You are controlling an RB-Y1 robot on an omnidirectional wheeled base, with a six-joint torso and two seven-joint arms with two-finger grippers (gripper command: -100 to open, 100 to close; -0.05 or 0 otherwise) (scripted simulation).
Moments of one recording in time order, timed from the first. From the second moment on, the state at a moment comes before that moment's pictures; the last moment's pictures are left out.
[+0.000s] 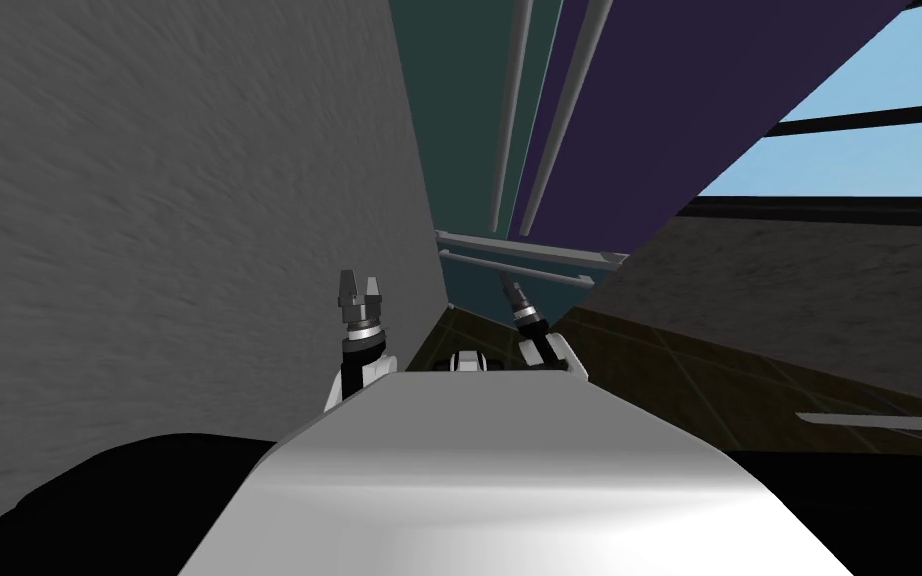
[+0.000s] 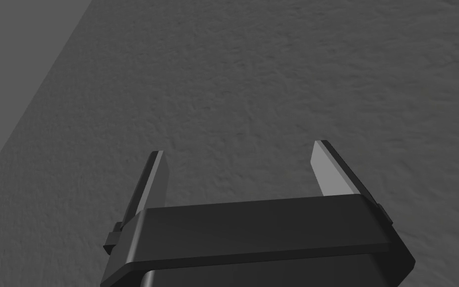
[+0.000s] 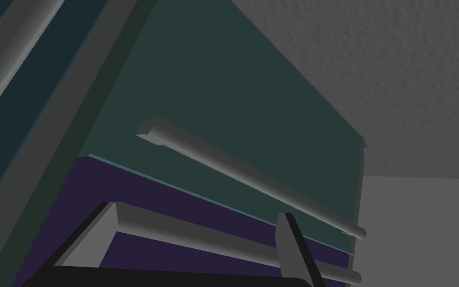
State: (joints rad) left arm 0.55 0.05 0.05 -2.27 -0.01 -0.55 -0.03; right arm 0.31 -0.21 0.21 -2.08 0.42 -0.22 0.01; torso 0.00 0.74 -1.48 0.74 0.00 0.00
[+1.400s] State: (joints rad) left arm 0.55 0.05 0.05 -2.27 -0.01 -0.55 -0.03; right arm 0.16 -0.31 0.35 -1.87 0.78 0.20 0.14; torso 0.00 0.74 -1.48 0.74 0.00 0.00
